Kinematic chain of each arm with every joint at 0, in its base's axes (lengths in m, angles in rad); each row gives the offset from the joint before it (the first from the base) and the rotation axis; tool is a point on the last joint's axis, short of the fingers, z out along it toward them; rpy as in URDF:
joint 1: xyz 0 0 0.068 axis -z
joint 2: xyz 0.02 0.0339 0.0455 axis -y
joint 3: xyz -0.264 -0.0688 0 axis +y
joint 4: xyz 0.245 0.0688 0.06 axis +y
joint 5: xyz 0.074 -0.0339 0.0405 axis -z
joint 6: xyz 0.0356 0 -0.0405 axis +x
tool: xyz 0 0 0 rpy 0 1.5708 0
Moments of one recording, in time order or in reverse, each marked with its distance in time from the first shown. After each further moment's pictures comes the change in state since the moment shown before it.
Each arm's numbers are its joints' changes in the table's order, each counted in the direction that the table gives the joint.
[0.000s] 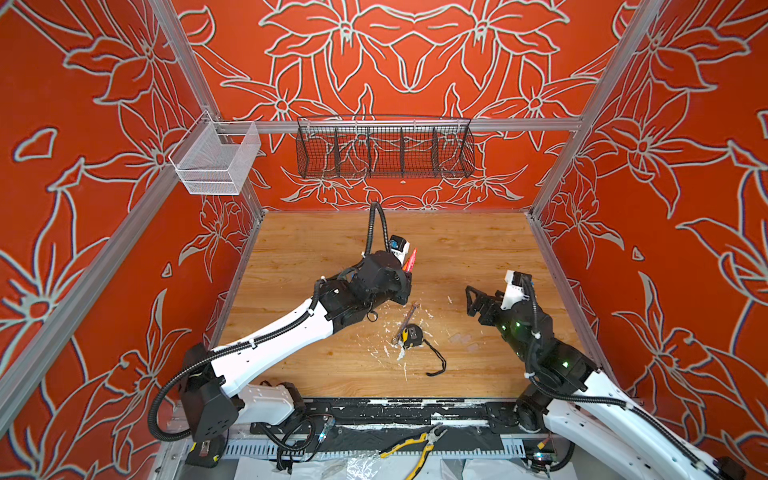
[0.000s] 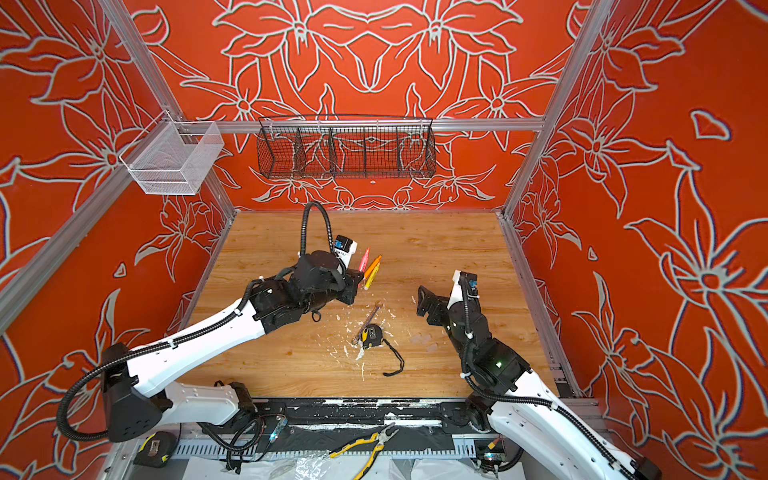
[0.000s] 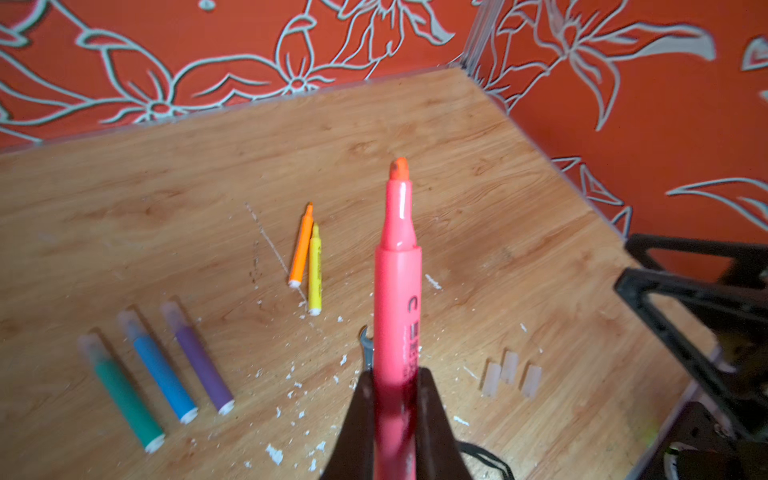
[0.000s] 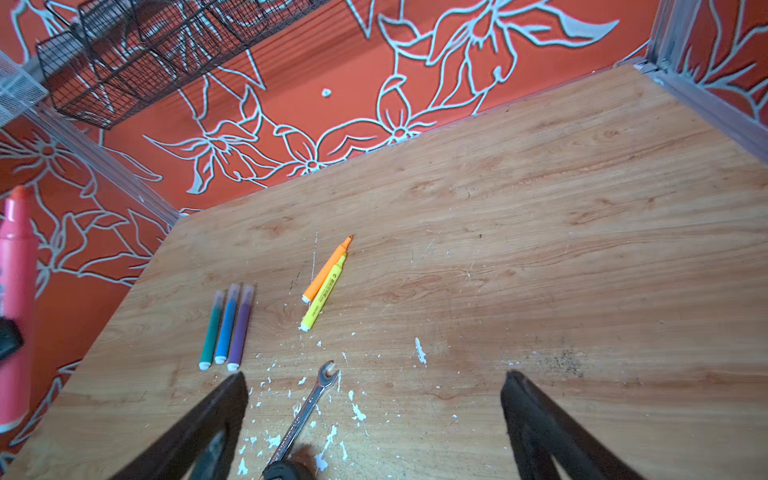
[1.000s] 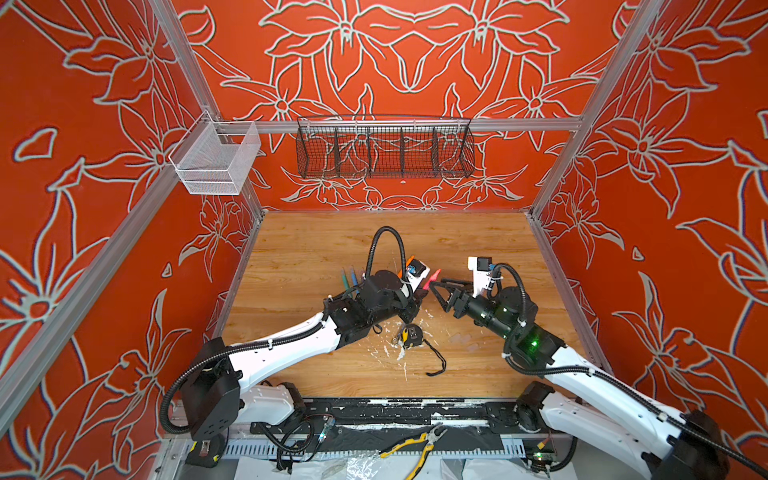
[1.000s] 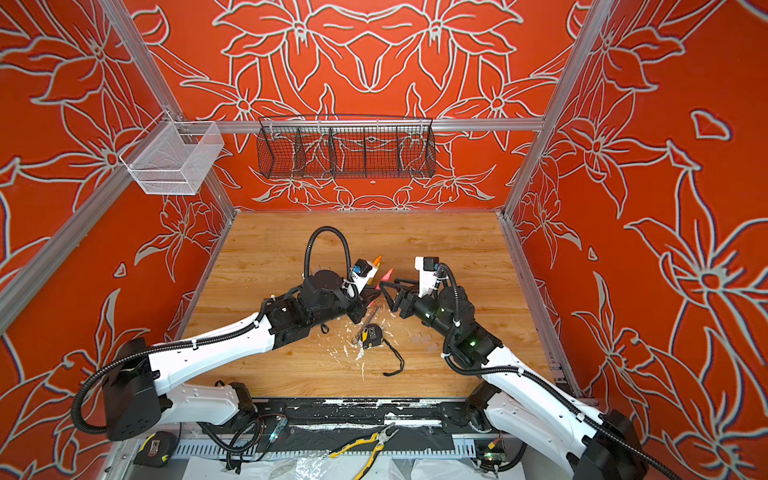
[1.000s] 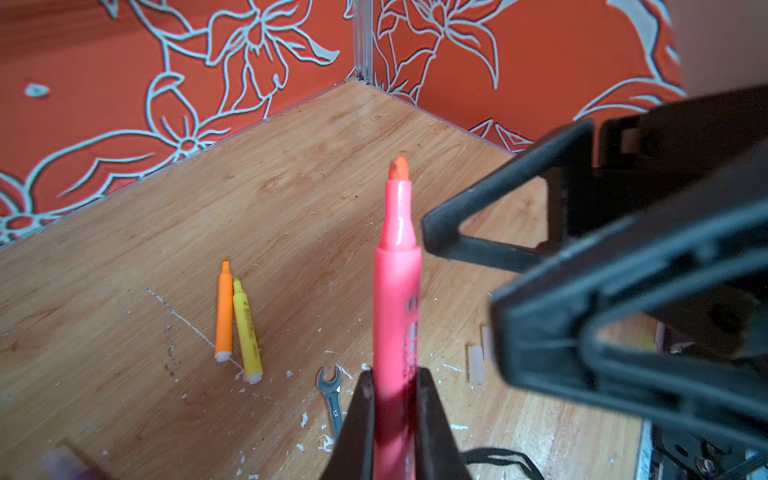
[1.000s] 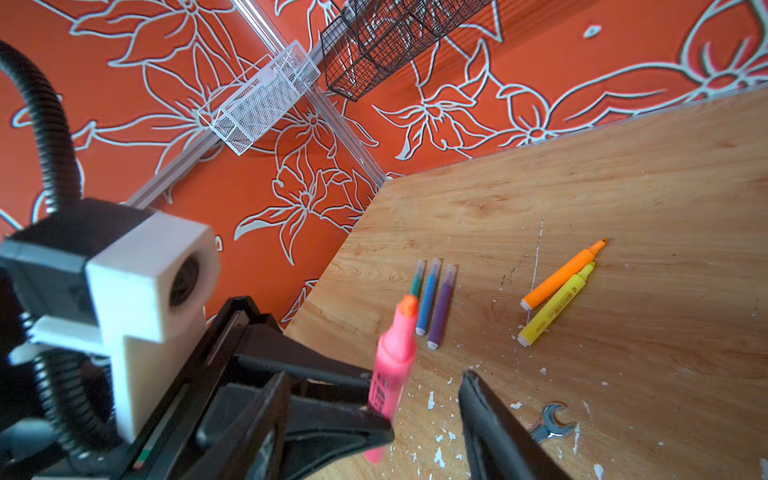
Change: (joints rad) left arm 0.047 -0.023 0.218 -0.351 0.185 0.279; right arm 0.001 -0.279 -0.024 -0.510 -0.570 0.054
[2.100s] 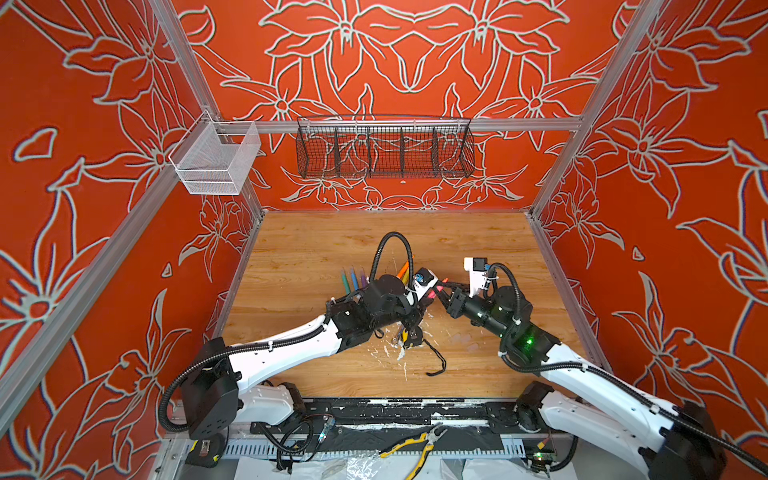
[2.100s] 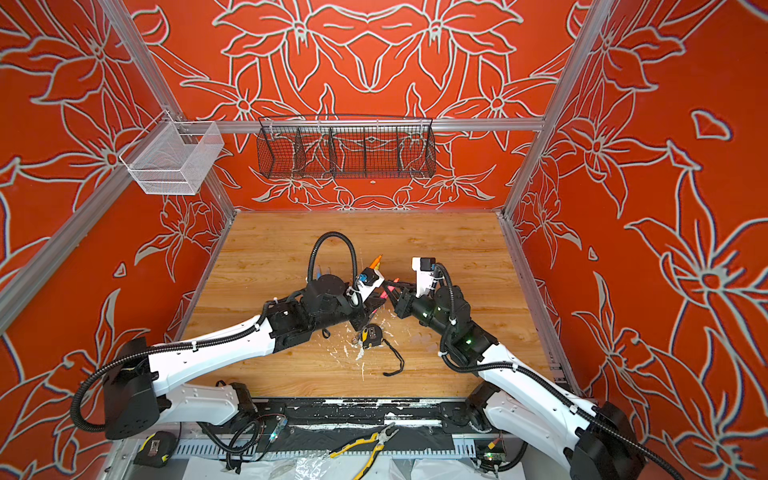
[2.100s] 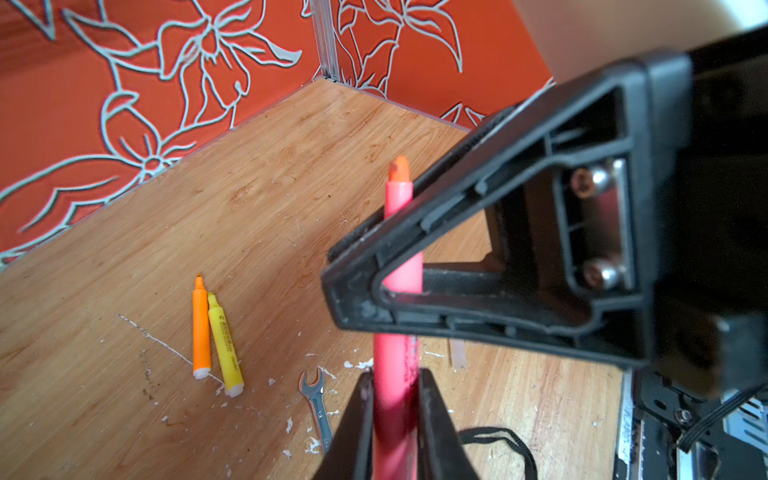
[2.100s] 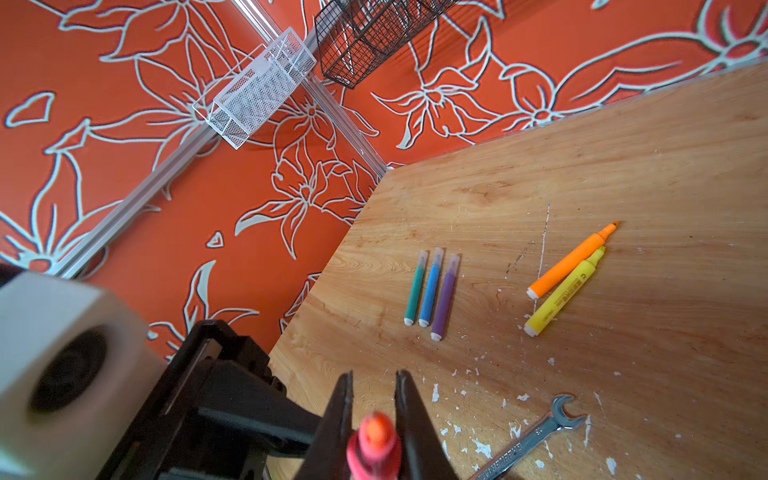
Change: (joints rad) left arm 0.037 0.003 0.000 0.013 0.026 0.068; right arm 0.000 -0.039 0.011 -0.033 -0.003 0.027
